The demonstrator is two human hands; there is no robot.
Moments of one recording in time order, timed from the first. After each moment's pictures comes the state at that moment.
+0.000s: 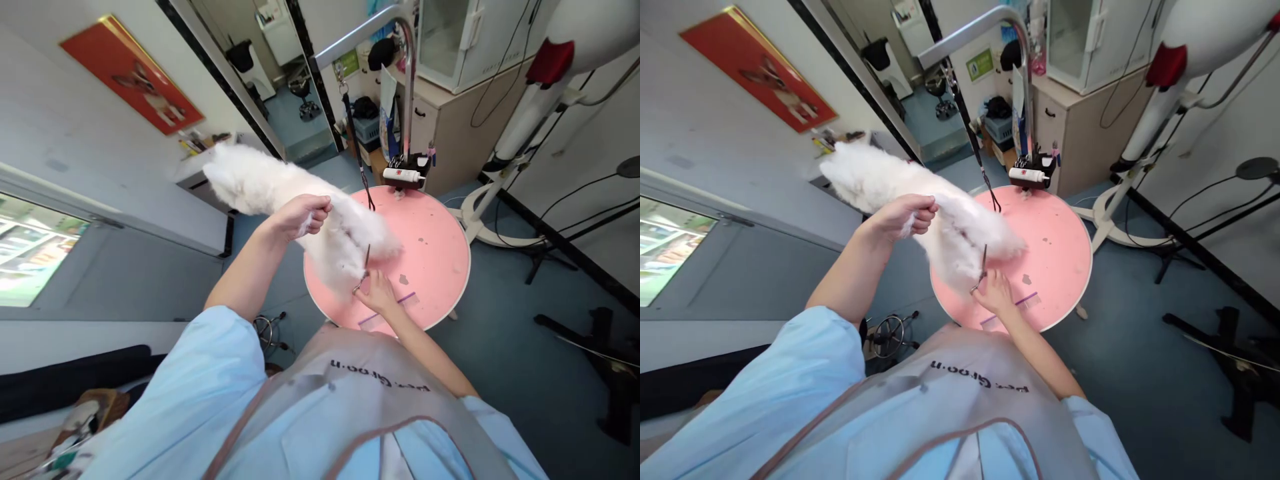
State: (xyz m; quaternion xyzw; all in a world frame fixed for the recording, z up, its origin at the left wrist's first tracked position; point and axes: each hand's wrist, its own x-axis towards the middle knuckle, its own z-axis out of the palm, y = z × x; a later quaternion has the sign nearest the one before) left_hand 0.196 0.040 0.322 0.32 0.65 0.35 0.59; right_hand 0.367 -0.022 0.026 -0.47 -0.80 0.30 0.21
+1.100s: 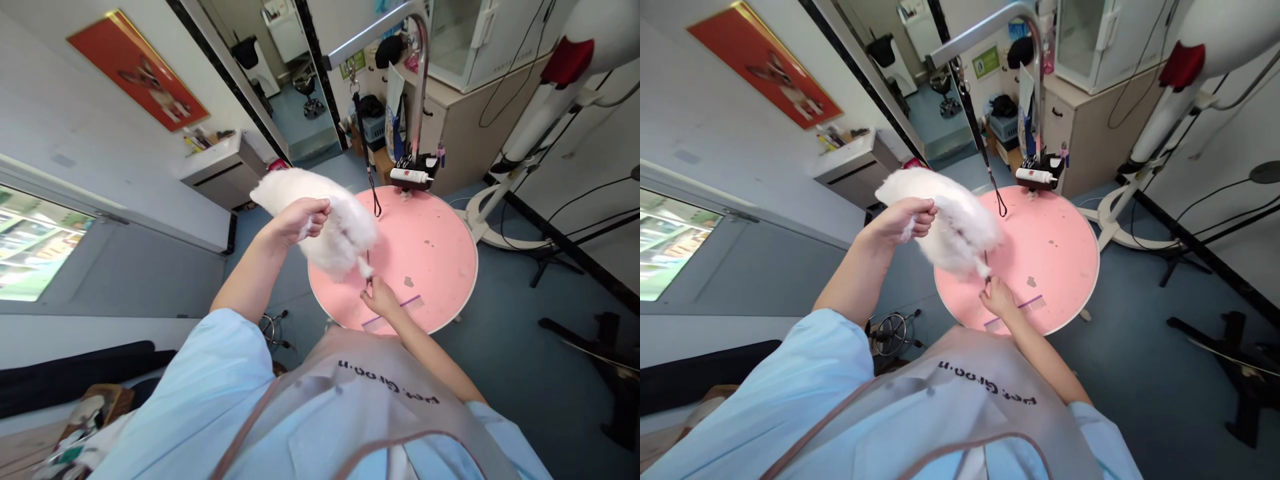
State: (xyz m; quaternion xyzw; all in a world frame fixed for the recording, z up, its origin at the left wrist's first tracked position) left_hand 0.178 0.033 0.320 0.31 0.65 0.37 0.59; right_hand 0.352 -0.019 0.033 -0.47 -0.79 0.37 0.12
